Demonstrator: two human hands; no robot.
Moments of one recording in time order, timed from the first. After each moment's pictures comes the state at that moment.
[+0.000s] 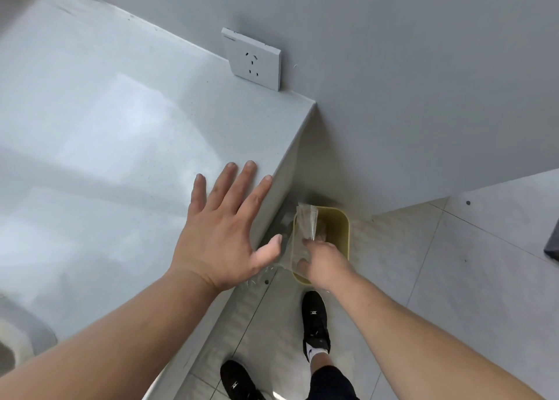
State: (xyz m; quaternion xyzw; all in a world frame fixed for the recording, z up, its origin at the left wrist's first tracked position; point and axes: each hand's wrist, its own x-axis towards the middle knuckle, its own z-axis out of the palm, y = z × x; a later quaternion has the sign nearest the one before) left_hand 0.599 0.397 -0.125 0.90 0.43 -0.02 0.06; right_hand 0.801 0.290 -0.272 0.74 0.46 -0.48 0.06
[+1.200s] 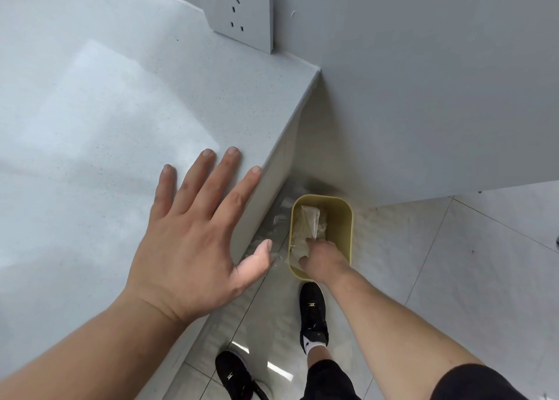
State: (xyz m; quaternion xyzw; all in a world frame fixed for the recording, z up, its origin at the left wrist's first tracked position) left_hand 0.599 0.397 -0.129 0.90 0.42 0.01 0.06; right_hand 0.811 0.291 -0.382 0.73 0.44 -0.50 0.15
